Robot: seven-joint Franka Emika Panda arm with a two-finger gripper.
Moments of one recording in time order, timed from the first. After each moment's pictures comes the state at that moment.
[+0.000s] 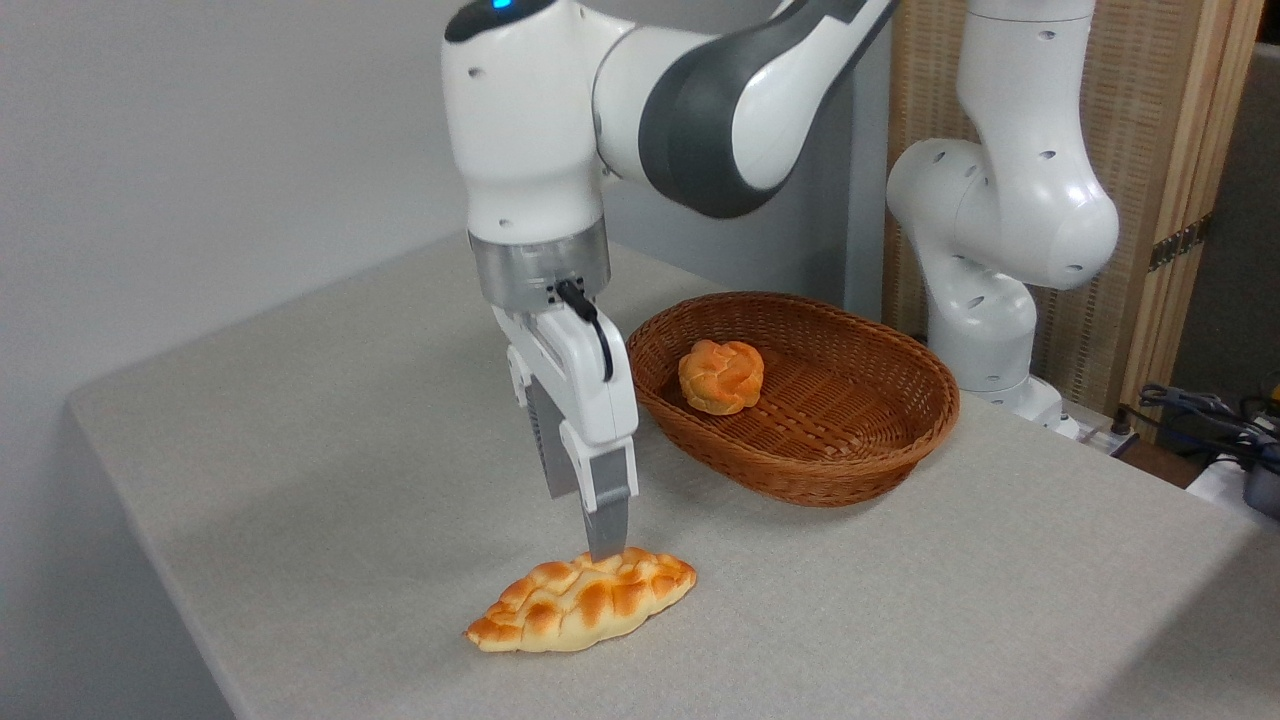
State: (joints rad) arm -0.16 -0.08 0.15 -2.09 0.03 2.06 1.02
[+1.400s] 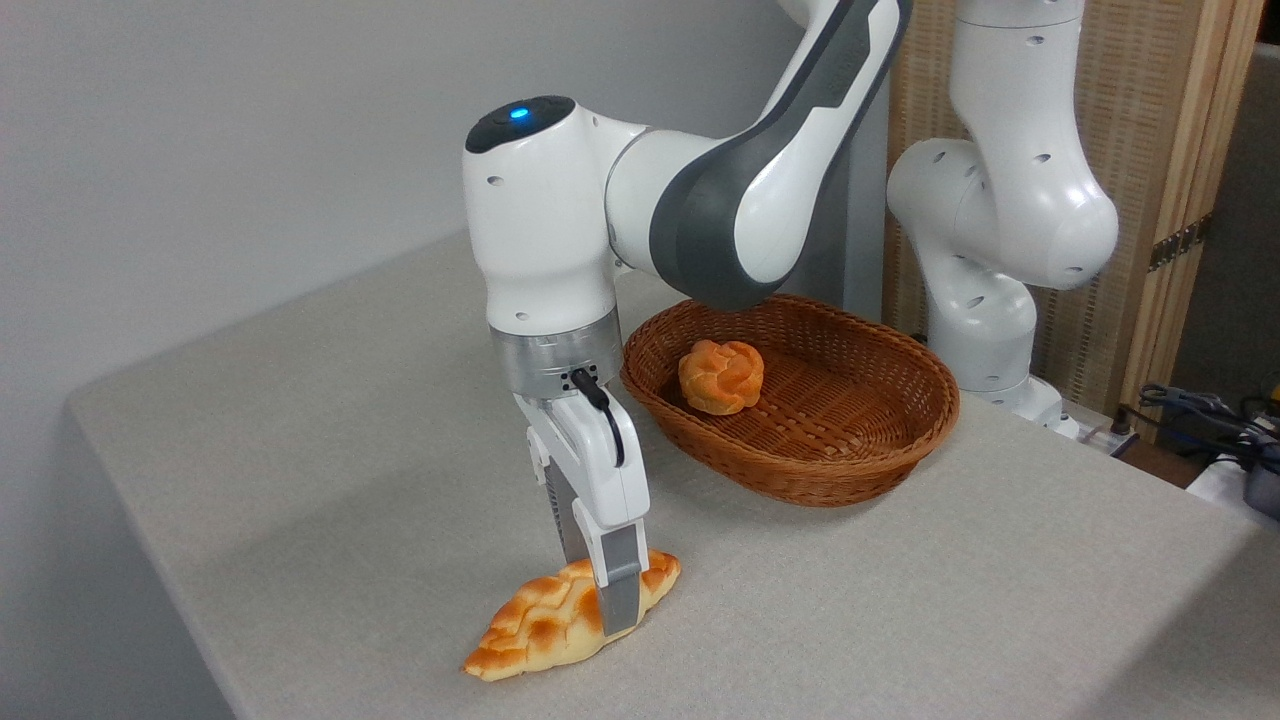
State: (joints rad) arm -0.16 -0.01 0.18 -2.16 0.08 2.22 1.02
